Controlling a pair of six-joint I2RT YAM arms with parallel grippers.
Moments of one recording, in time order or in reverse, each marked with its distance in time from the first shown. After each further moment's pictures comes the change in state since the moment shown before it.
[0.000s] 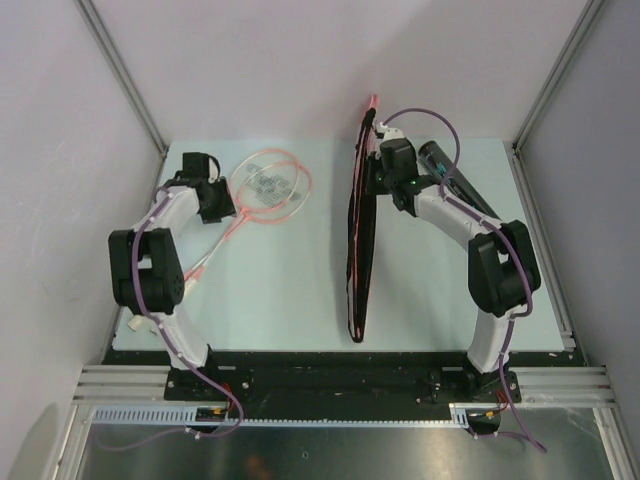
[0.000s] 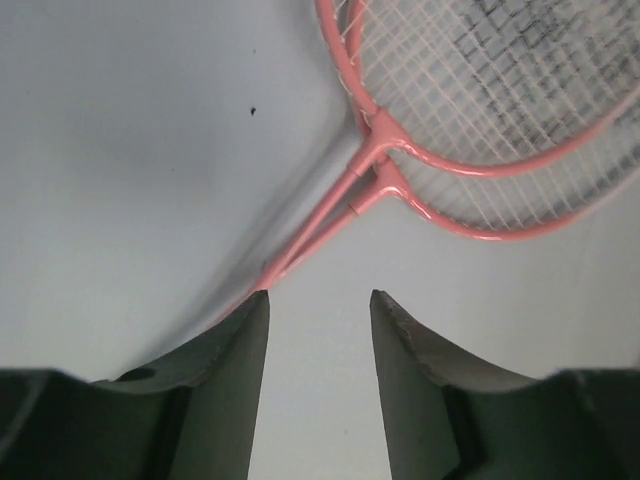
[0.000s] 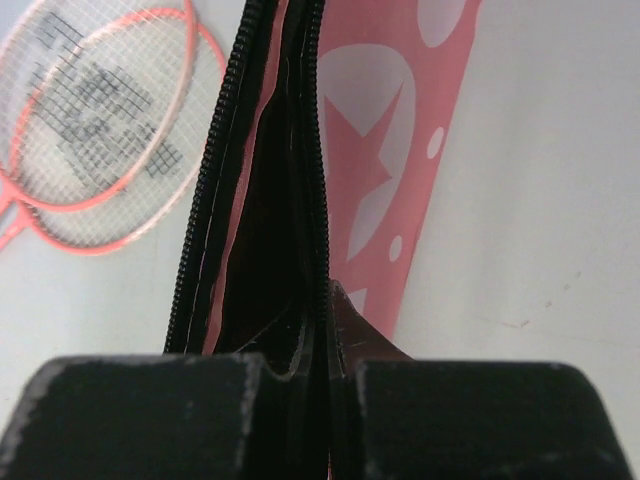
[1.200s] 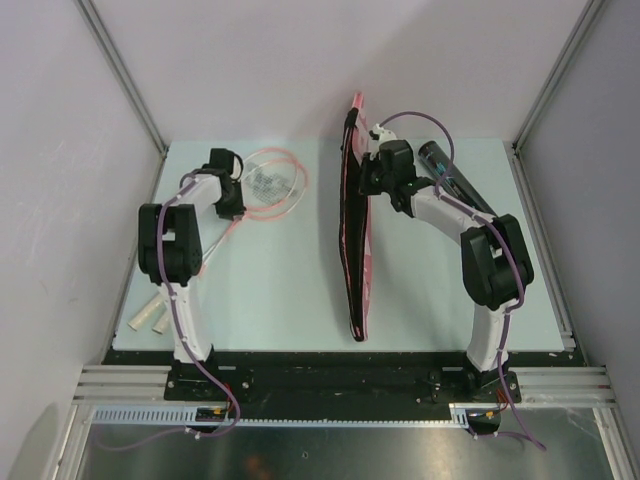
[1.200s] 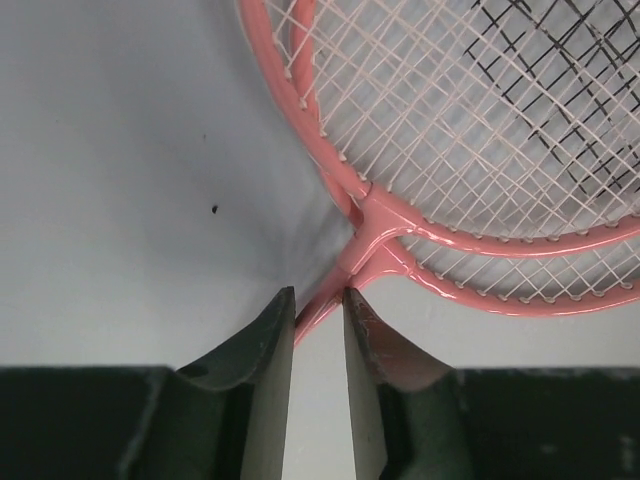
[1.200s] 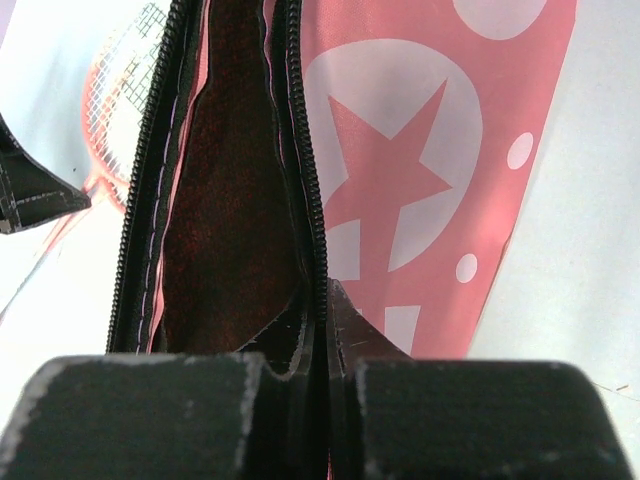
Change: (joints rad) left arm -0.075 0.328 0.236 -0.058 -0.124 0.135; right arm -0.029 0.064 -0.006 0.138 -0.235 0.055
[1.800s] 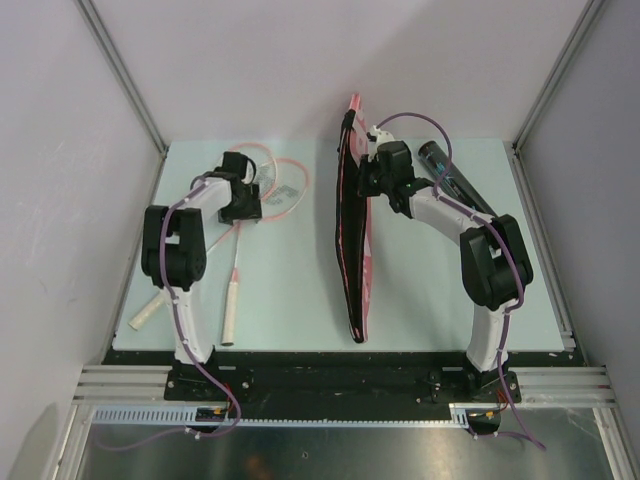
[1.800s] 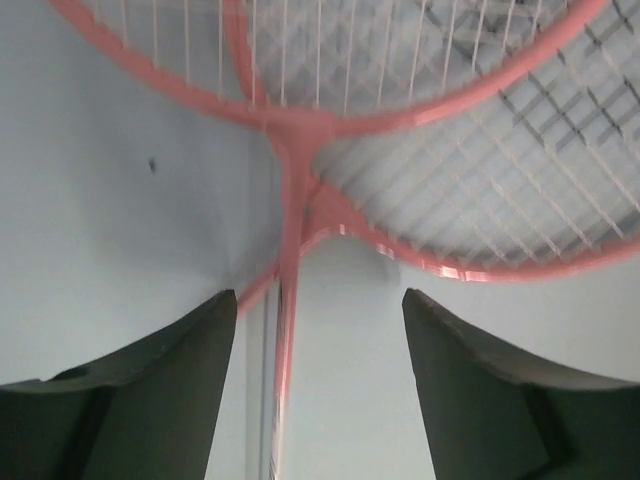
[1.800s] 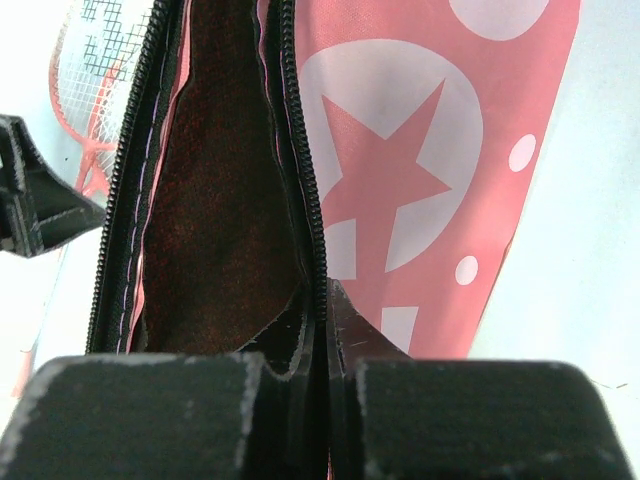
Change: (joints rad) left arm -0.072 -0.008 -0.016 0.004 -0.067 -0.028; right arm 0.014 0.000 -0.004 -0.006 0.010 -0.022
